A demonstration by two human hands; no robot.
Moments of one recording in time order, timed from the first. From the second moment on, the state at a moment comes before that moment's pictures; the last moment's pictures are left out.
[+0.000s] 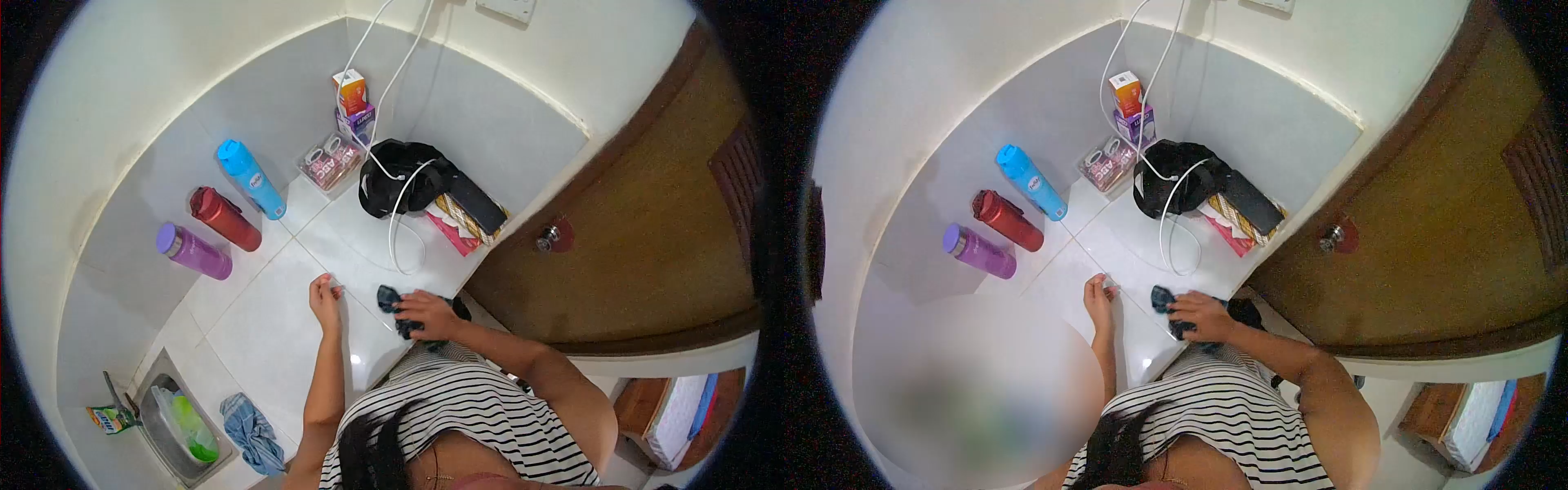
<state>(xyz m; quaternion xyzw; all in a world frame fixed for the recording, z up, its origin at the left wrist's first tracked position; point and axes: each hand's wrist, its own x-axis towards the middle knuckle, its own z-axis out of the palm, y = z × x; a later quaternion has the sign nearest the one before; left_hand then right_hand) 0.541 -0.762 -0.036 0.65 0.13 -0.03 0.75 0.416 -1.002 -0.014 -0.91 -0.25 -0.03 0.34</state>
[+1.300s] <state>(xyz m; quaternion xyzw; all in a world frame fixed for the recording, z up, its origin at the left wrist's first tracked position) 0.169 -0.657 0.002 0.72 0.34 0.25 0.56 0.422 -0.921 -0.032 -0.82 -0.45 -0.03 0.34</state>
